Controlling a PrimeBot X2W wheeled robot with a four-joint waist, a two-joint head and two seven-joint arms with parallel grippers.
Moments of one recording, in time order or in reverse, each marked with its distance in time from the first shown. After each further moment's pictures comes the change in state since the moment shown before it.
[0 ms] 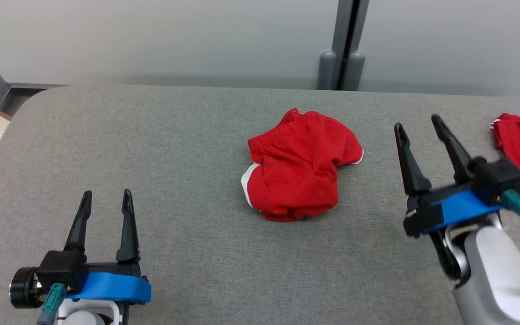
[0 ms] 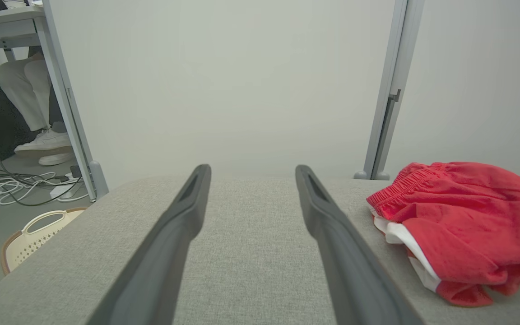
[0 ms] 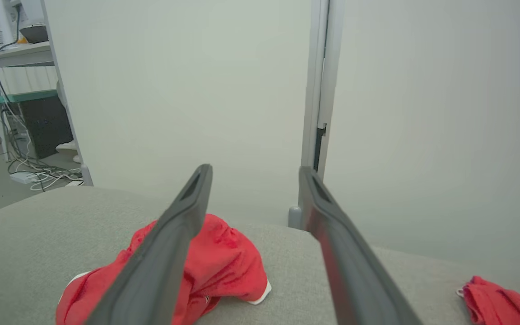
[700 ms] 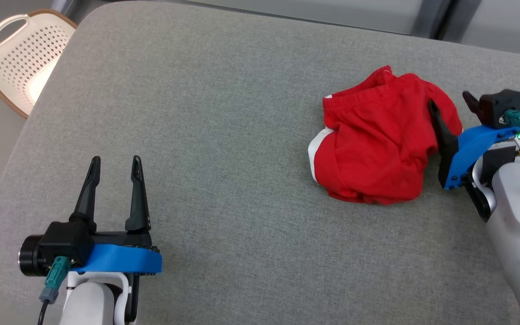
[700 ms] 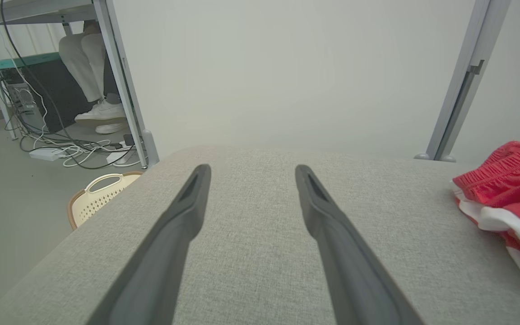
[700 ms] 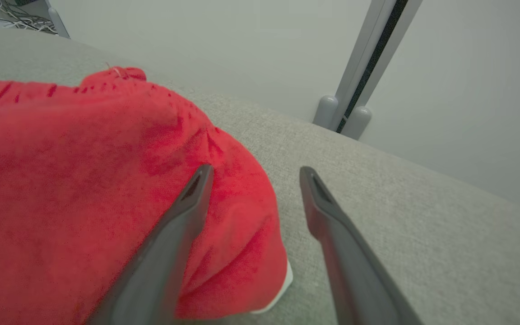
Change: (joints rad) left arm -0.110 -0.025 -0.036 -0.003 -0.029 0.000 0.000; right arm -0.502 -0.150 0.091 0.707 -0.035 0.000 0.065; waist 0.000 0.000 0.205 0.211
